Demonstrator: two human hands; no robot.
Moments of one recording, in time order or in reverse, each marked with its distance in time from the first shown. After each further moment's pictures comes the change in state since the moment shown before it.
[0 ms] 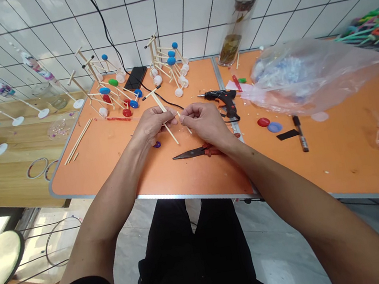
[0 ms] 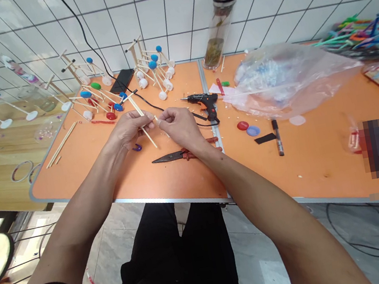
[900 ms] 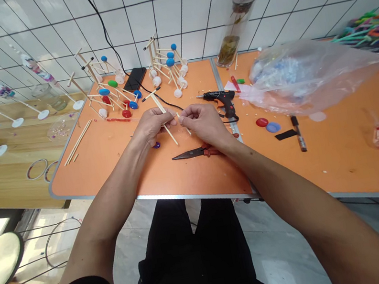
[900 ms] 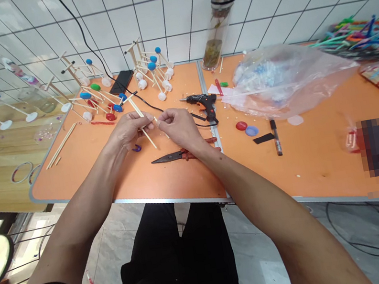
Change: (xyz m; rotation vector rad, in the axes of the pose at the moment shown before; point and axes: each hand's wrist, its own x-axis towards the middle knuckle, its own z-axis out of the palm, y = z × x) left_hand 0.000 0.000 0.002 -0.008 0.015 -0.021; right_hand -0.001 0.000 0.000 -0.001 -0.009 0.007
